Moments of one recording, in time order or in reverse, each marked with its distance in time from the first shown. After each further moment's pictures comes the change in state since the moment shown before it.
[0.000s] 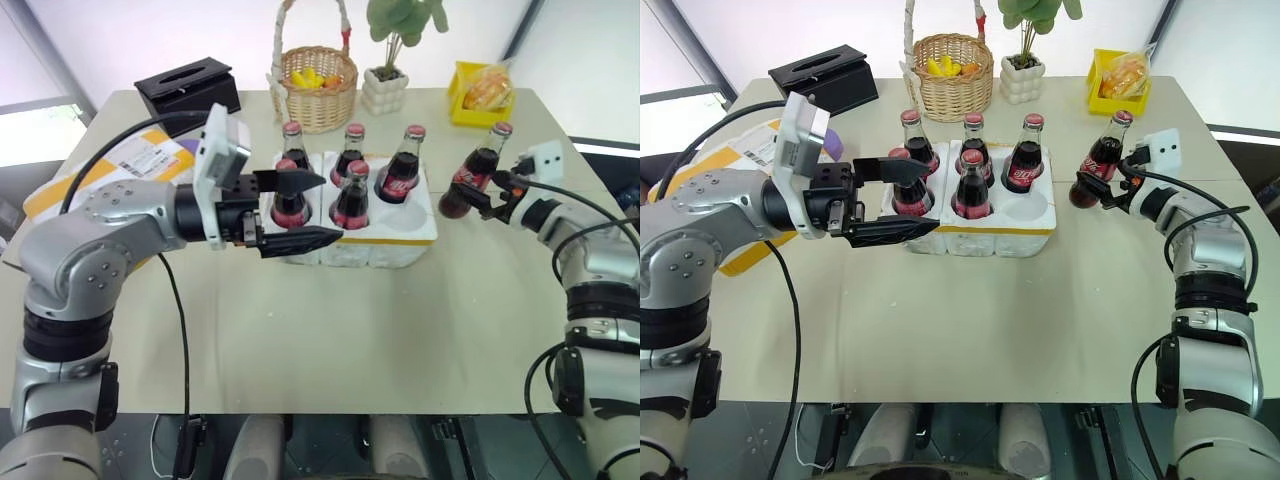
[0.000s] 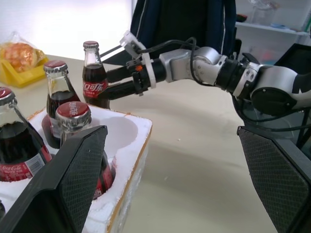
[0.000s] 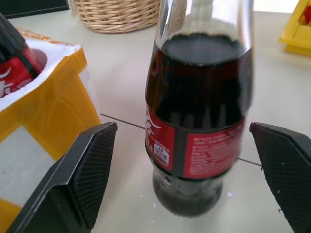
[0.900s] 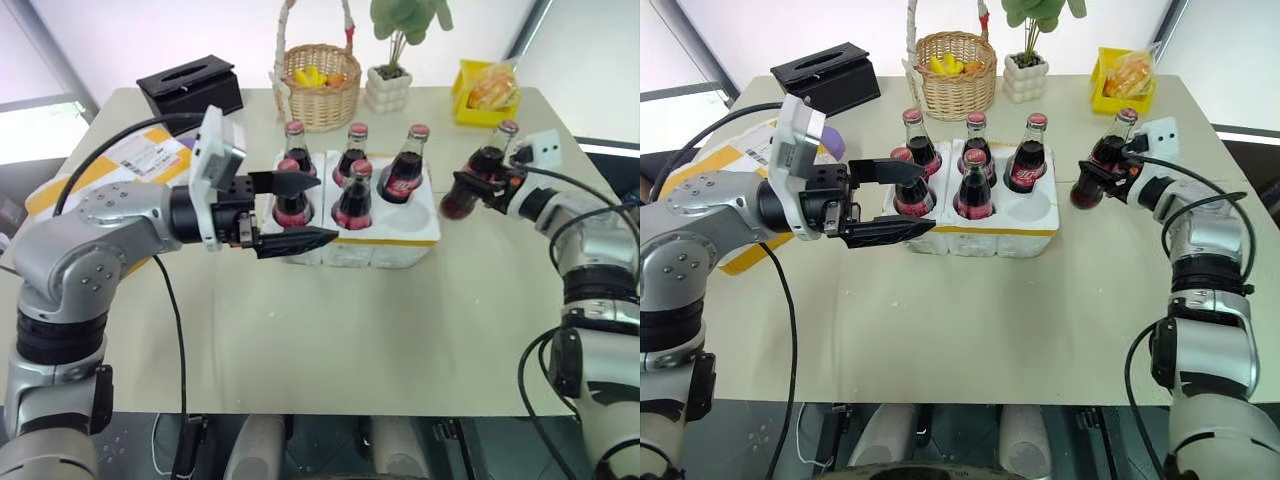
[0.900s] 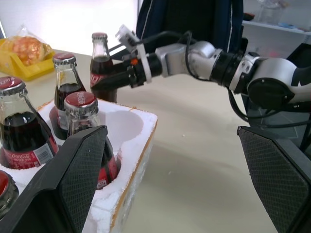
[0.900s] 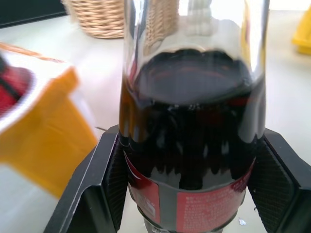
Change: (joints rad) left arm 0.015 0.022 0.008 -0.002 -0.016 0.001 0.008; right arm -0.076 -0.037 0.001 0.030 -0.005 0.026 0.069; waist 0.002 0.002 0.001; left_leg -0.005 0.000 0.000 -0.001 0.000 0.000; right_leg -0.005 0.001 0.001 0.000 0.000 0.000
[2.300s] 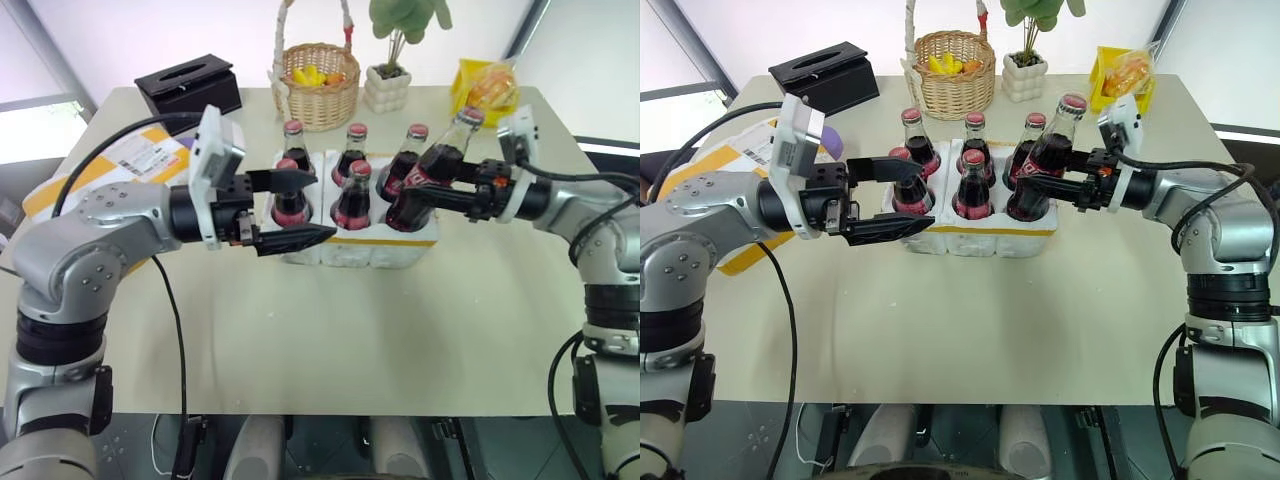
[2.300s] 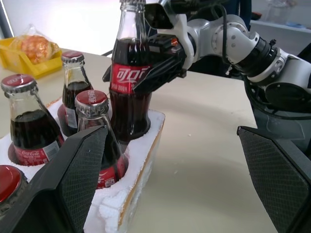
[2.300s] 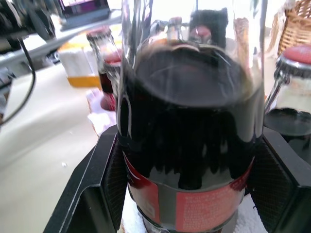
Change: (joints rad) left arm 0.004 -0.001 0.001 0.001 0.012 -0.006 0.016; right arm 0.131 -0.057 0.128 -0.594 0.273 0.300 0.280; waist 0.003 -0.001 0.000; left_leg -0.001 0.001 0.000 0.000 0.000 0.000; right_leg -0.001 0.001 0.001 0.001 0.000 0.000
